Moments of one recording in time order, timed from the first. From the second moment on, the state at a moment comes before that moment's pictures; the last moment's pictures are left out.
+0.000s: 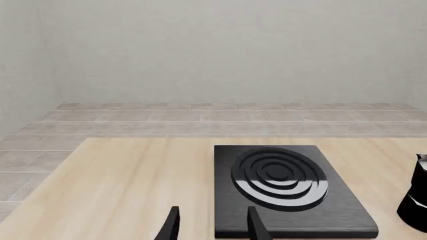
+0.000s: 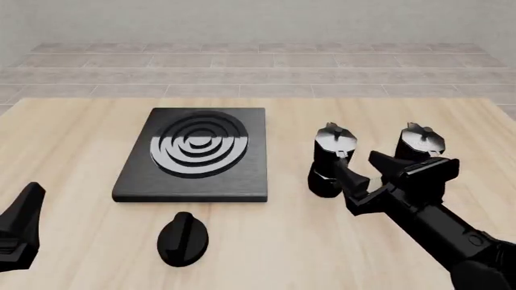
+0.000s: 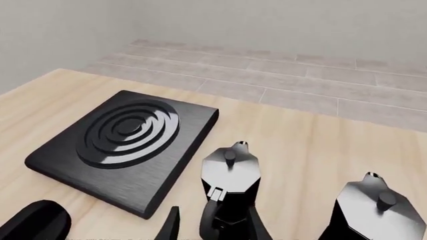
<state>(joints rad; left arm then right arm) 0.00 0.01 0.00 0.00 0.00 0.42 1.45 -0.15 -1.07 0.06</state>
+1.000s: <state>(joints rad) 0.00 0.01 0.00 0.00 0.00 0.44 1.59 -0.22 -1.07 0.06</state>
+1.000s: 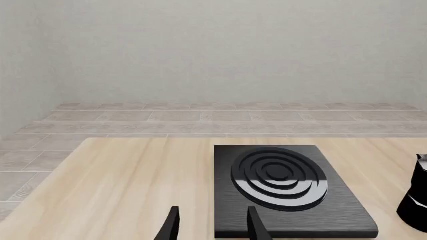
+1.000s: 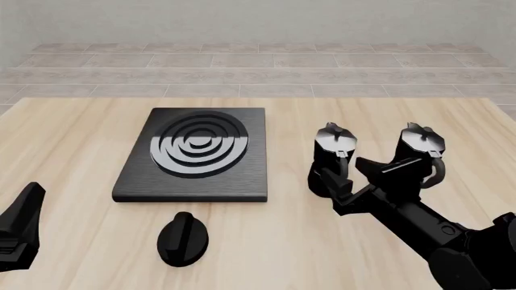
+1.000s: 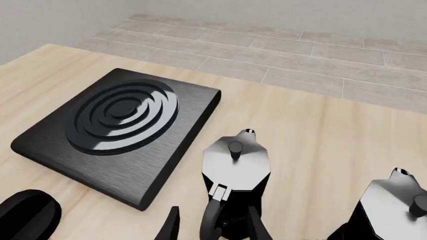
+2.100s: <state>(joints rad) 0.00 0.01 0.00 0.00 0.00 0.42 1.48 -0.18 -1.15 -0.04</state>
